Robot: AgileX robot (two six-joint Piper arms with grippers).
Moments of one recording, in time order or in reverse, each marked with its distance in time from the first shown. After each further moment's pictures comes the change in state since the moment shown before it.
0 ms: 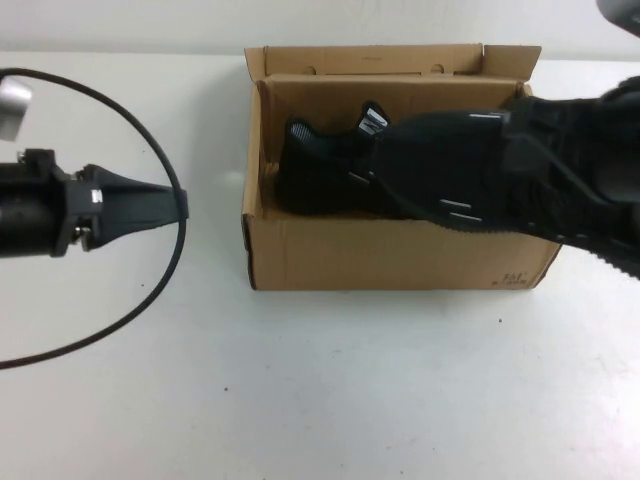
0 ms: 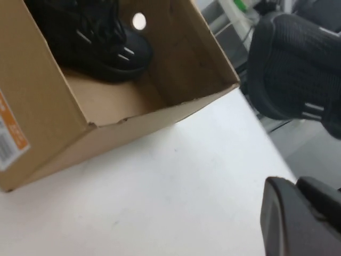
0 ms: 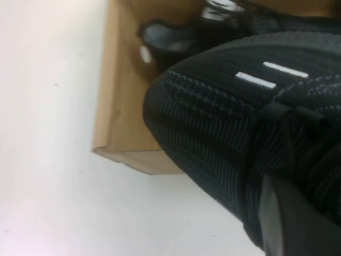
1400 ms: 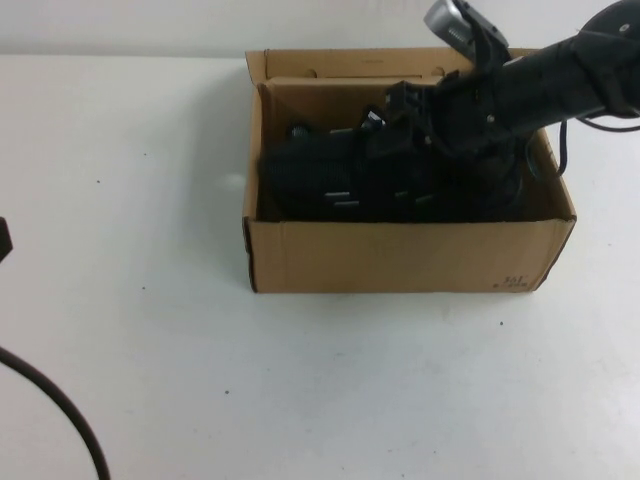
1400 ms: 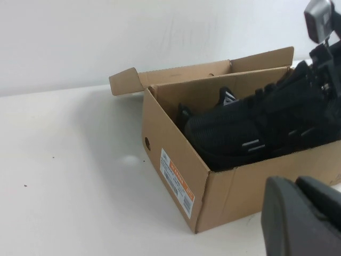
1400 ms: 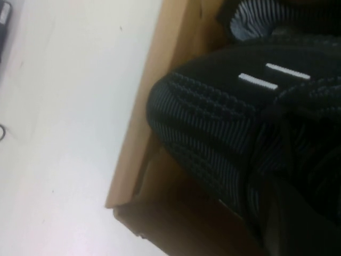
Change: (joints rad) right arm -0.213 0.732 -0.482 0.854 0.212 -0.907; left arm -0.140 -0.838 0.181 0.650 -0.541 -0.445
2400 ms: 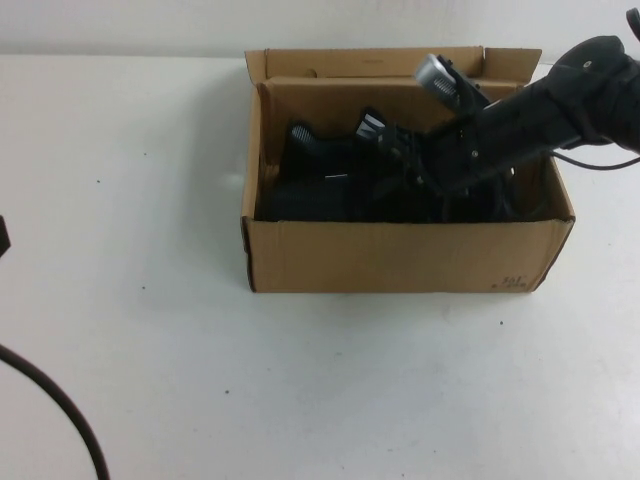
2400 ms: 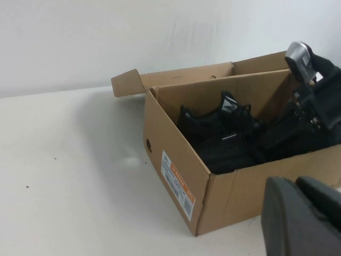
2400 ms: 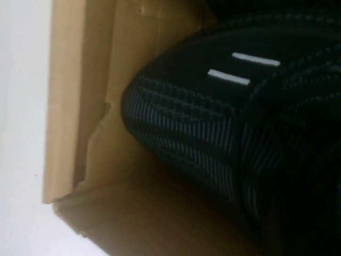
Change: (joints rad) right arm -0.002 0.106 -0.002 -0.030 0.069 0.118; left arm 0.000 0.000 0.000 0.002 -0.004 -0.006
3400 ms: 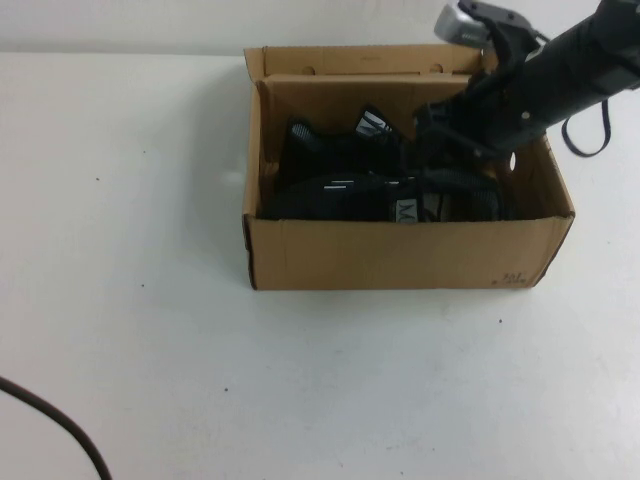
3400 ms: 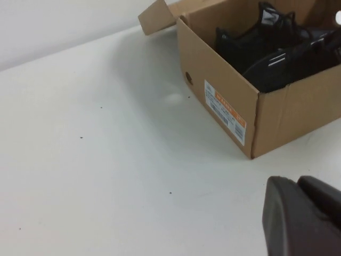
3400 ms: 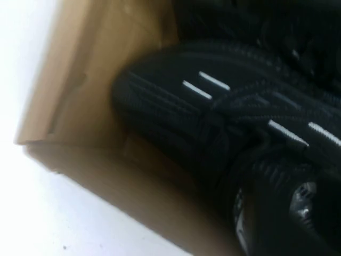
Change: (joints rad) right arm 0.000 -0.165 -0.021 -0.312 0.010 -0.041; left arm 0.000 0.000 0.000 0.268 0.100 -0.002
